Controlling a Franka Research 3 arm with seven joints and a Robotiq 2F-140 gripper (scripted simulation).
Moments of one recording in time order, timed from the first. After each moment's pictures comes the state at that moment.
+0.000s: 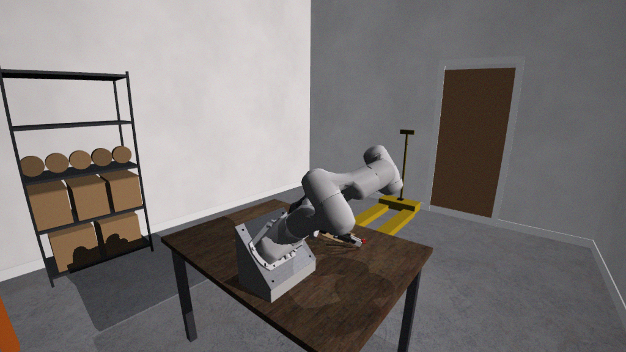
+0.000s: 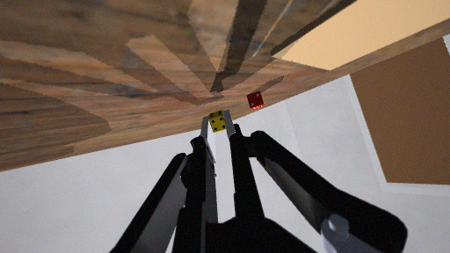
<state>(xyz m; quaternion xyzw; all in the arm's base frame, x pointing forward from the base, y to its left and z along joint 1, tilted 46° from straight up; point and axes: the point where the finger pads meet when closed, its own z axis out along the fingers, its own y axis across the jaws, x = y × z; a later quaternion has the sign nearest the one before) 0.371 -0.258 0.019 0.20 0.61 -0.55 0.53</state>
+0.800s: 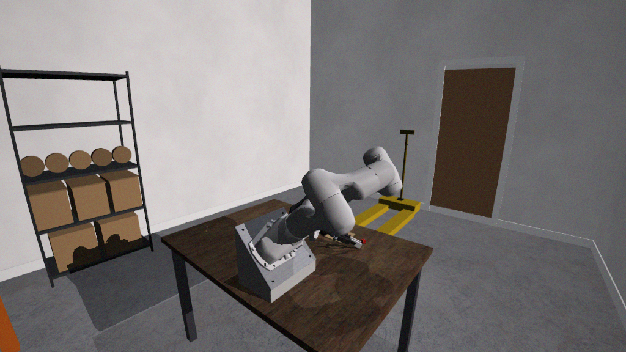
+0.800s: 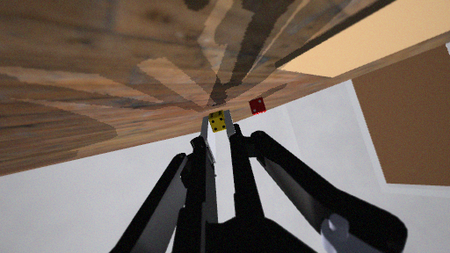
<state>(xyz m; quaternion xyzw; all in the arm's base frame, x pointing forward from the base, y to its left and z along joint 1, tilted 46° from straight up) 0.370 -0.265 0.012 0.20 0.61 -0.56 0.53</state>
